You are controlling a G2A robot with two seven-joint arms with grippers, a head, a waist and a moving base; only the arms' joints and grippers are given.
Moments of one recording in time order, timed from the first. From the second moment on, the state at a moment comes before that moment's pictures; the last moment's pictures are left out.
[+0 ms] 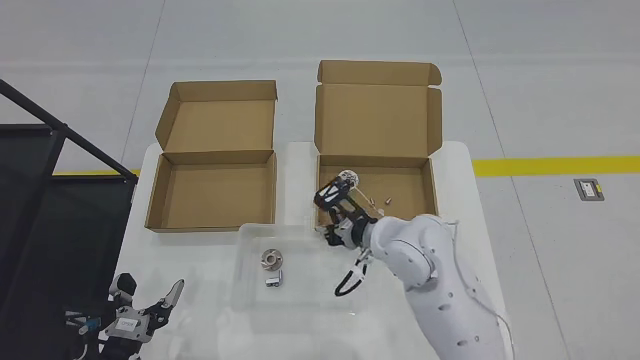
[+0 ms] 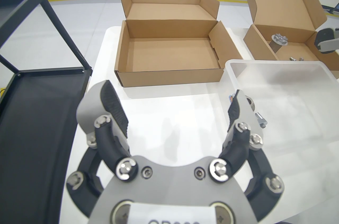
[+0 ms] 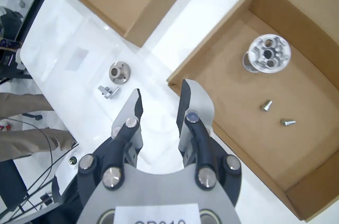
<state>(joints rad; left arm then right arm) 1.87 -1.17 -1.80 -1.85 1.13 -0.21 0.26 -0.87 -1.53 1.15 -1.55 -1.16 -0.34 1.02</state>
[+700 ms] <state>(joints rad) 1.87 -1.17 -1.80 -1.85 1.13 -0.21 0.26 -0.89 -1.53 1.11 -1.60 -1.15 -0.34 1.04</state>
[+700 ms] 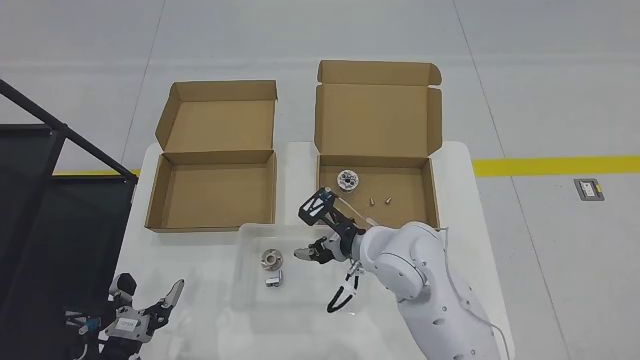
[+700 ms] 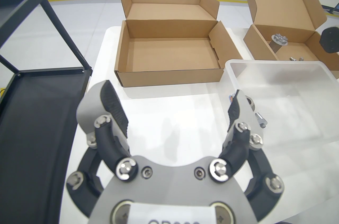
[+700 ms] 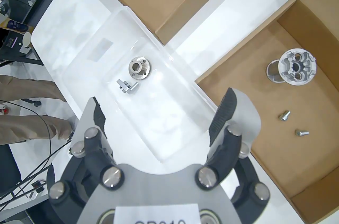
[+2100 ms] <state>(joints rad) 1.38 -1.06 -1.62 -1.89 1.62 -1.01 0.05 -1.27 -1.41 1.23 -2.23 -1.23 -0.89 0.76</state>
